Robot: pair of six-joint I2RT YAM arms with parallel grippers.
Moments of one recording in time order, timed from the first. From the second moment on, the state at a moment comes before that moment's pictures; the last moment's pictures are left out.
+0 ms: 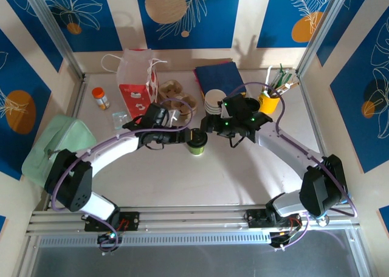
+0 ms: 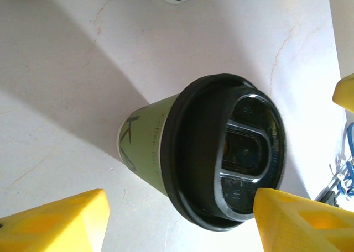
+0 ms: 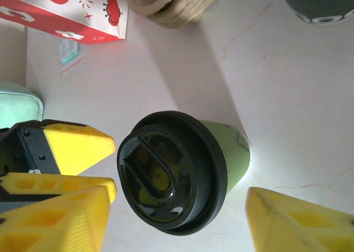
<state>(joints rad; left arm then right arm) -0.58 1.49 1.00 -0.35 0.39 -0.57 0.54 1.39 1.09 -0.56 -0.27 0.66</state>
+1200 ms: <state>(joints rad) -0.49 1.01 0.90 -0.59 -0.07 -0.45 0.87 1.74 1.59 -1.10 0.18 0.60</state>
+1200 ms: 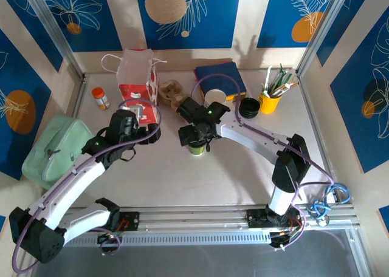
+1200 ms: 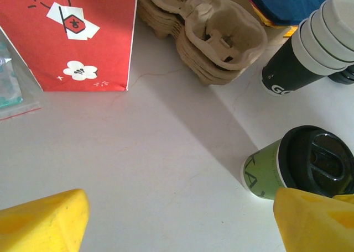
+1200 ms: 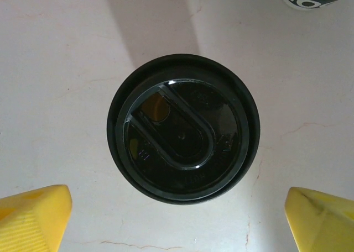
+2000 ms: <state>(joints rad) -0.49 1.00 0.89 -0.59 -0.07 -0.45 0.86 1.87 1.69 -1.17 0.17 0.62</state>
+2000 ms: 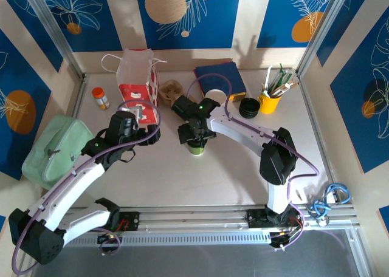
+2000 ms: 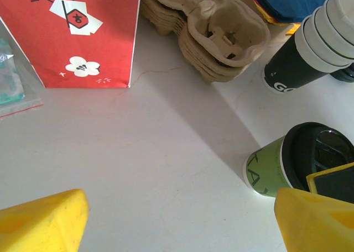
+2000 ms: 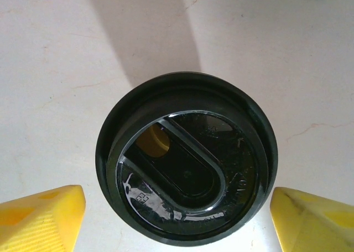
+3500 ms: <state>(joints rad) -0.49 1.02 0.87 -0.58 -0.05 -0.45 0.82 1.92 1.71 -1.18 0.14 0.61</state>
